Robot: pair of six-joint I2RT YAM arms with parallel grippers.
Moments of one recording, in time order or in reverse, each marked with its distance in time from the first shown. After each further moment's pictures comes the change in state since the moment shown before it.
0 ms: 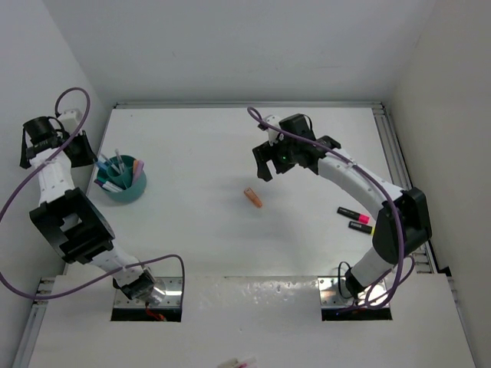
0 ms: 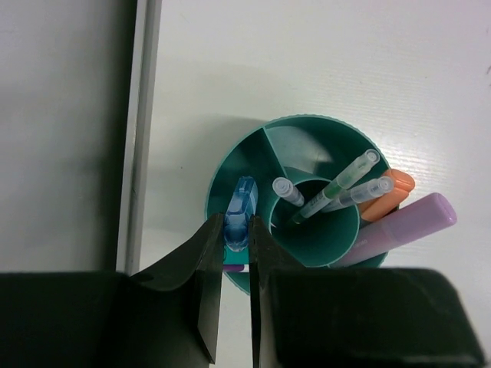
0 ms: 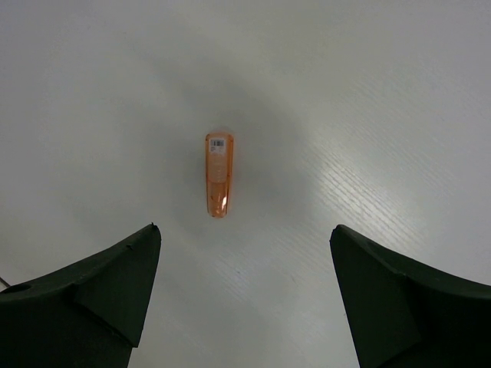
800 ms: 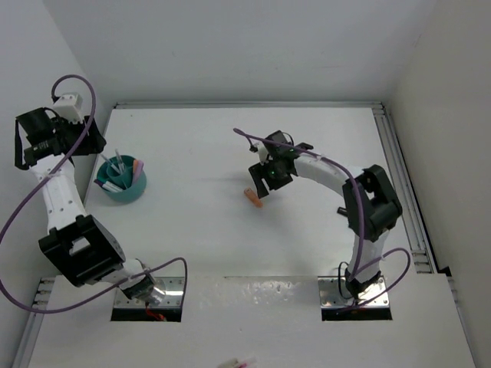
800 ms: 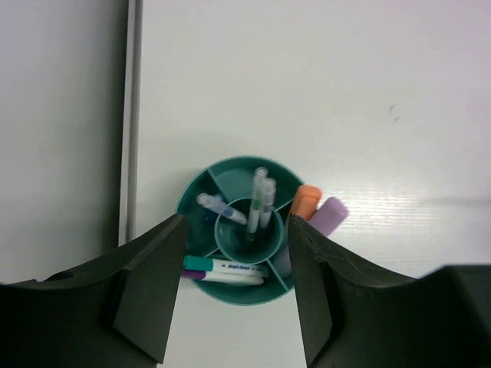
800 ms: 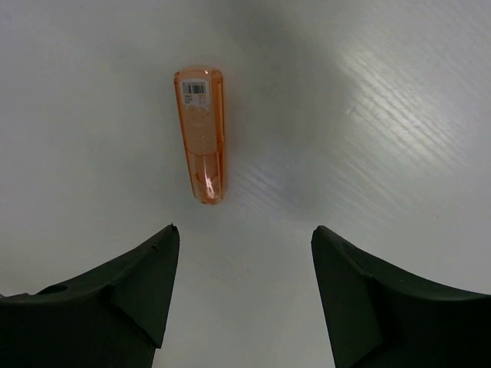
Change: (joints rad) left arm -0.041 -0.170 -0.006 0.029 0.096 -0.017; right arm 0.025 0.222 -0.024 -0.039 0.006 0.060
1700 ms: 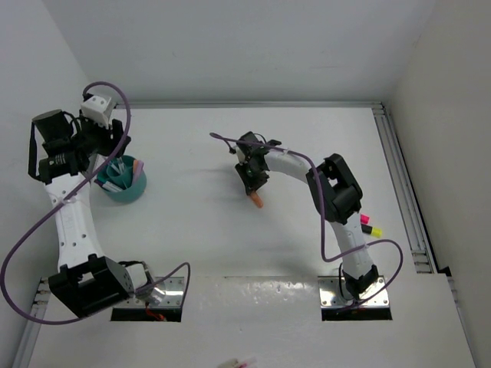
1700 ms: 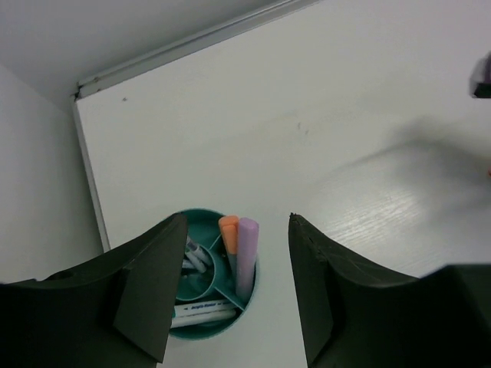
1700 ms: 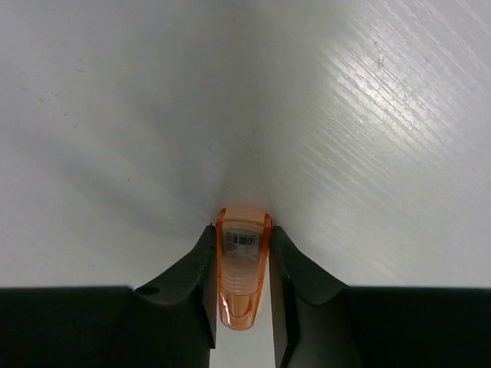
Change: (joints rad) left arm -0.154 -0.248 -0.091 0.026 0.133 0.123; right arm 0.092 0.364 0.330 -0.066 0.078 0.035
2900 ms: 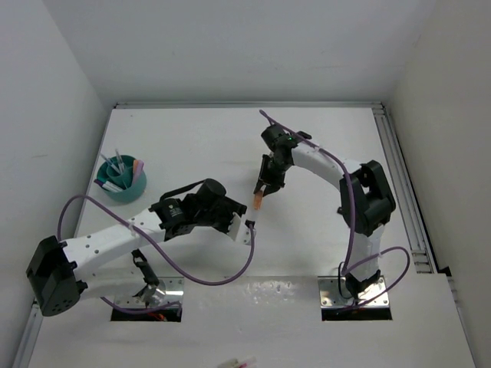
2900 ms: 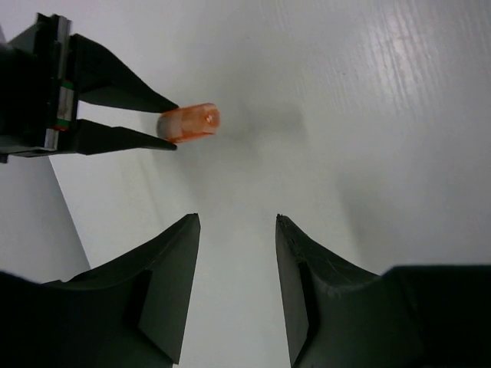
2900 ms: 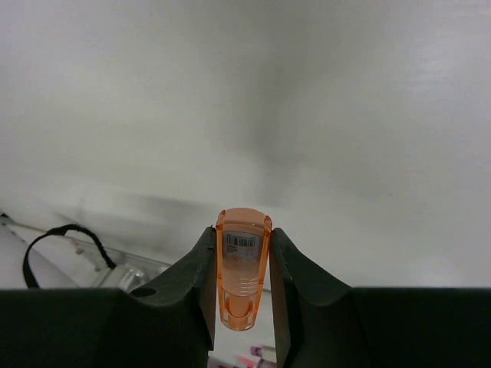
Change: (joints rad) left arm -1.339 -0.074 -0.494 0.132 -0.422 0.702; right arm -0.105 -0.261 -0.144 -0.187 -0.137 0.724
